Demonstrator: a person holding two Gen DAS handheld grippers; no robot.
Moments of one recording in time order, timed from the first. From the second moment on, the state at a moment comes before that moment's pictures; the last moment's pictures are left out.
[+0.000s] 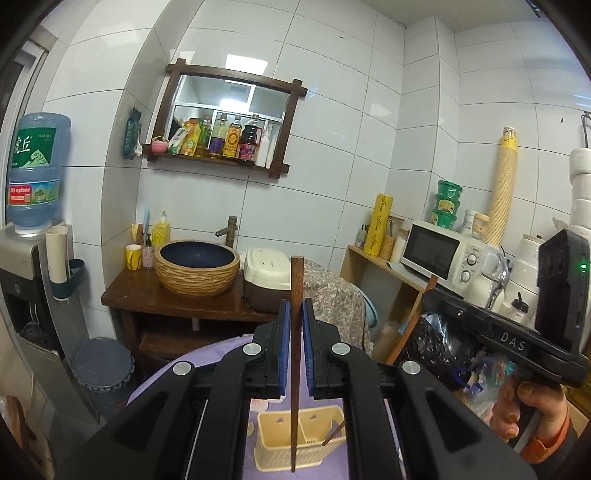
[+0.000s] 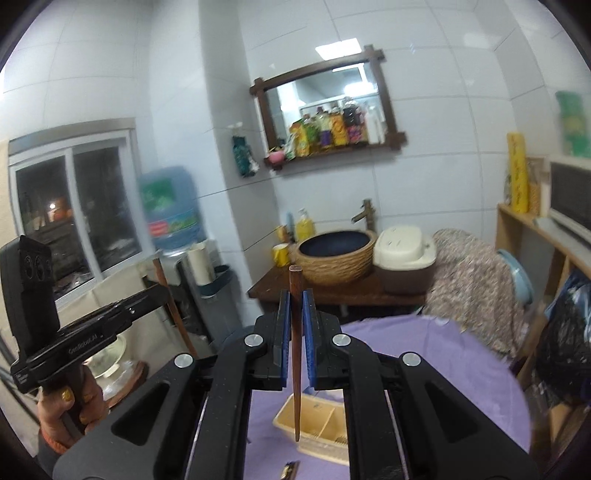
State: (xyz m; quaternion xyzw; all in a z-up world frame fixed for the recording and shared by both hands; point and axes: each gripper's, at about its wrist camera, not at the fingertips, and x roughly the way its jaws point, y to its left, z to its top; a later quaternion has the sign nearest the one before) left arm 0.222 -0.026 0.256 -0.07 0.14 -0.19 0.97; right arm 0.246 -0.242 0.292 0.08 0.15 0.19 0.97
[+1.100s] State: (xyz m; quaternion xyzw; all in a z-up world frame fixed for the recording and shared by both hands) left arm 0.208 -0.031 0.076 -0.05 0.28 -0.21 0.93; right arm 0.321 -0.237 0.115 0.09 0.25 0.11 0.96
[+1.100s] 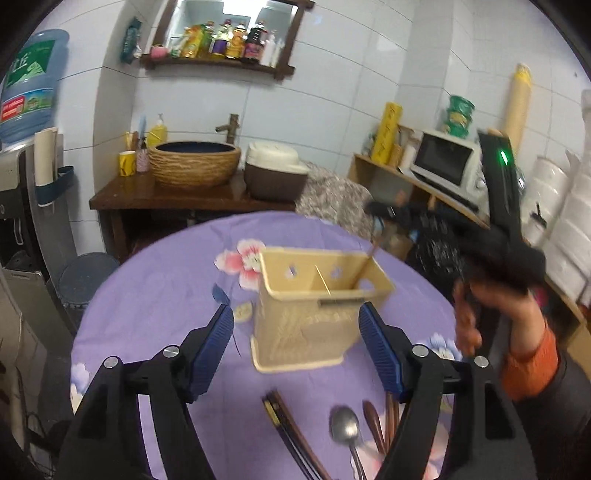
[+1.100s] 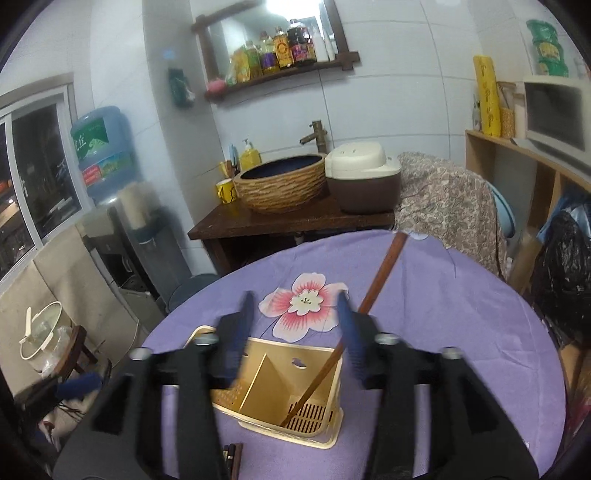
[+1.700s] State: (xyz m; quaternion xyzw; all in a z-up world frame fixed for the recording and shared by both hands) left arm 0.133 -0.083 -0.058 0.03 0.46 -0.25 0.85; right arm 0.187 -0.239 0.081 0.05 0.24 0.12 0.96
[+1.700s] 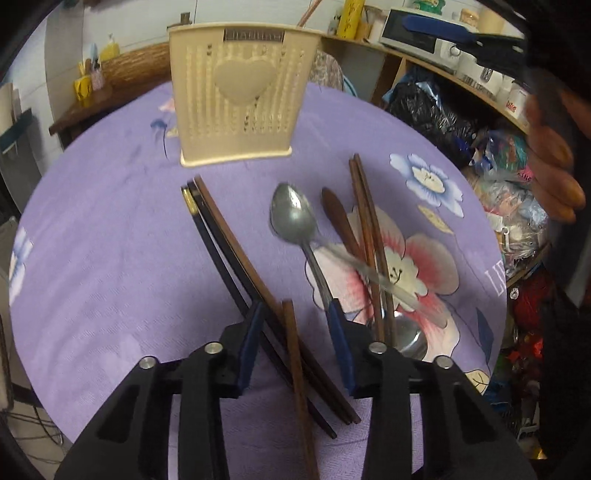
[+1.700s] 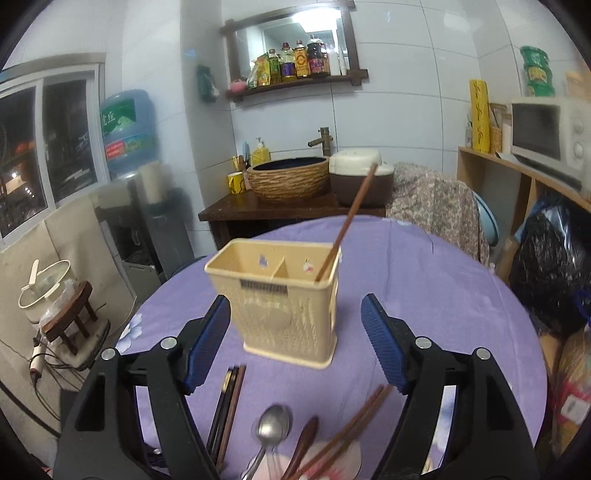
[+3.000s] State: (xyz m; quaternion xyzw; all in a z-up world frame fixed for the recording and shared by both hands) left arm 0.221 0.002 -0.055 -0.05 0.45 -0.12 0.88; right arm 0.139 -0.248 0.031 0.13 0.27 0.13 0.94
